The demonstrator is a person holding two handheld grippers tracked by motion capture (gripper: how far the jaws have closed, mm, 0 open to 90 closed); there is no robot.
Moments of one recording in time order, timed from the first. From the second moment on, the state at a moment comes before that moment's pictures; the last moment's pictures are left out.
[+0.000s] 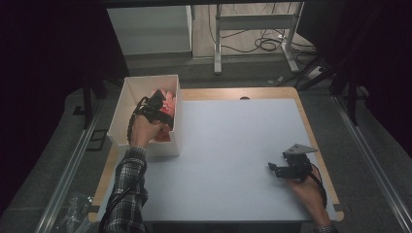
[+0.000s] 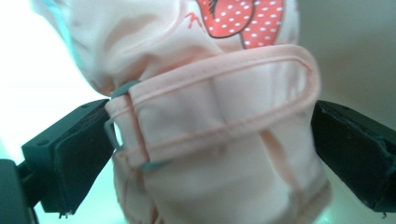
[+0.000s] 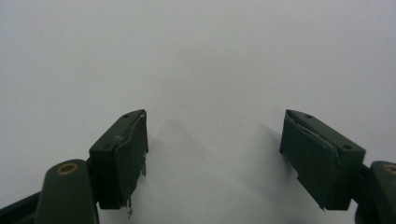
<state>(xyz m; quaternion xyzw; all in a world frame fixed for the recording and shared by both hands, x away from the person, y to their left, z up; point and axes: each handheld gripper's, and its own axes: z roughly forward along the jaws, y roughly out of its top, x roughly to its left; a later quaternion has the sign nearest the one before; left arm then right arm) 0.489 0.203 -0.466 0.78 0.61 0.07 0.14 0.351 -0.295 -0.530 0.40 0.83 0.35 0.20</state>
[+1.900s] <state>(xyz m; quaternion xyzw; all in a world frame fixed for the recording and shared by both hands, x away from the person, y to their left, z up) 0.395 0.225 -0.415 0.80 0.50 0.17 0.28 0.350 -0.295 -0.530 0.40 0.83 0.35 0.20</state>
